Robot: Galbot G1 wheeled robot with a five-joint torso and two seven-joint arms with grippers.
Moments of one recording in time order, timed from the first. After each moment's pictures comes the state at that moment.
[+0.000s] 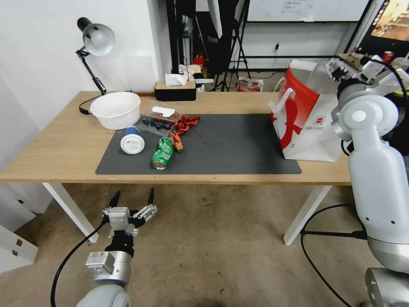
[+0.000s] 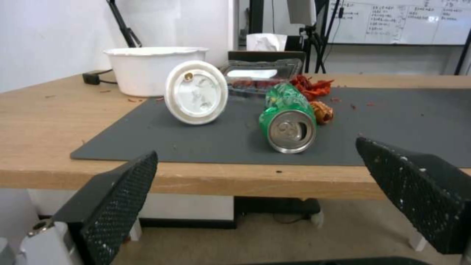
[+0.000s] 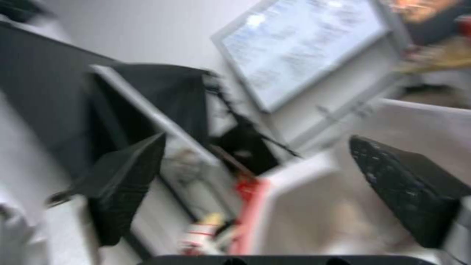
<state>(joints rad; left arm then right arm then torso) 1.74 -1.61 -0.59 -2.19 -0.09 -0.05 0.06 -0.54 1.09 0.50 1.82 1.11 -0.27 0.55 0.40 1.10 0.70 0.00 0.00</state>
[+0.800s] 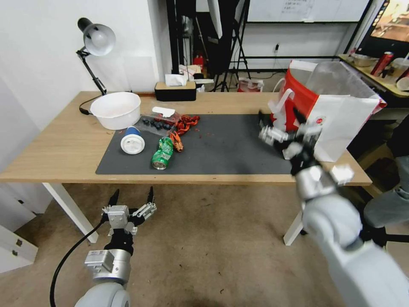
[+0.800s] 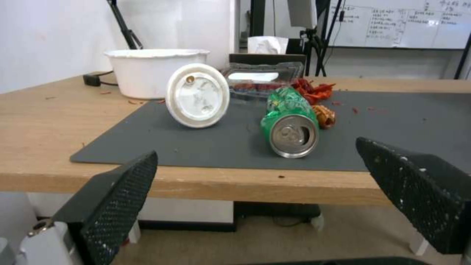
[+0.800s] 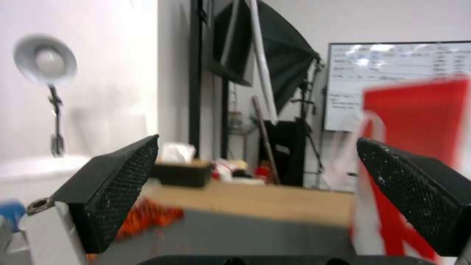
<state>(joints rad) 1.72 -1.60 -0.59 -2.19 -0.11 -0.04 0.06 -1.34 1.09 0.38 2.19 0.32 0.07 0.18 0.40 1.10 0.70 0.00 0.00</state>
